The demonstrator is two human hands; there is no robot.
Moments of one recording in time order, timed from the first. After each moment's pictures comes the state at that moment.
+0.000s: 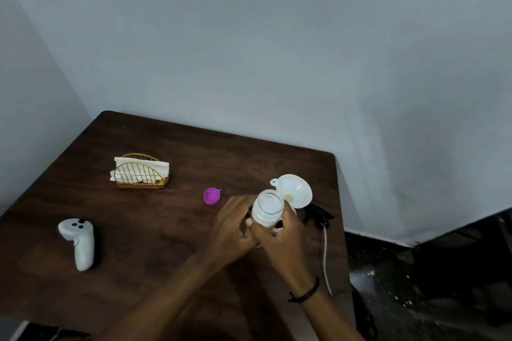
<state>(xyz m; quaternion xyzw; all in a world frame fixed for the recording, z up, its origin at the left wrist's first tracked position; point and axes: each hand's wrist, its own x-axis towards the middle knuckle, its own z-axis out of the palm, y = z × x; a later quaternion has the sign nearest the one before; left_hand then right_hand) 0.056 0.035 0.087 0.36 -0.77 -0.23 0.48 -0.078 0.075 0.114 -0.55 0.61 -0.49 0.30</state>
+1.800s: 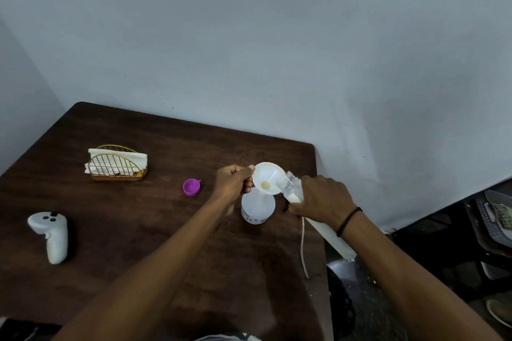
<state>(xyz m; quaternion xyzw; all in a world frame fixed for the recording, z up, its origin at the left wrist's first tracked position) -0.015 -0.029 0.100 0.56 -0.36 -0.62 0.41 -0.205 0.036 0.174 -0.73 0.68 0.07 0.03</state>
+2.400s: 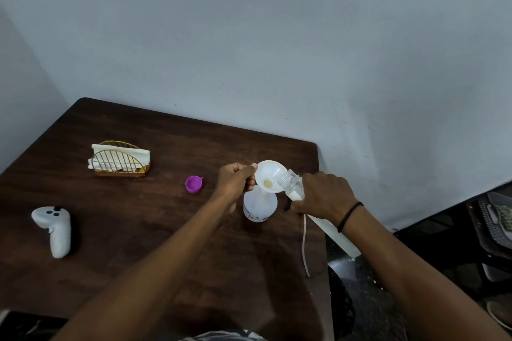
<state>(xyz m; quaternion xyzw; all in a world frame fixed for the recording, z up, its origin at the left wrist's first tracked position) -0.016 -0.028 0.100 0.56 -0.35 -0.63 0.41 -0.198 0.035 0.186 -0.72 0.68 0.11 0.01</state>
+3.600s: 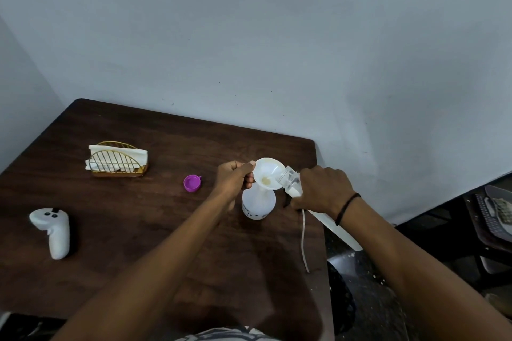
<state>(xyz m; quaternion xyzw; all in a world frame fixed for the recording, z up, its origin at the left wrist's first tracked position) -0.016 -0.030 0.094 0.55 -0.35 -0.64 0.42 -0.193 0.034 0.197 -0.72 0.68 0.14 0.00</state>
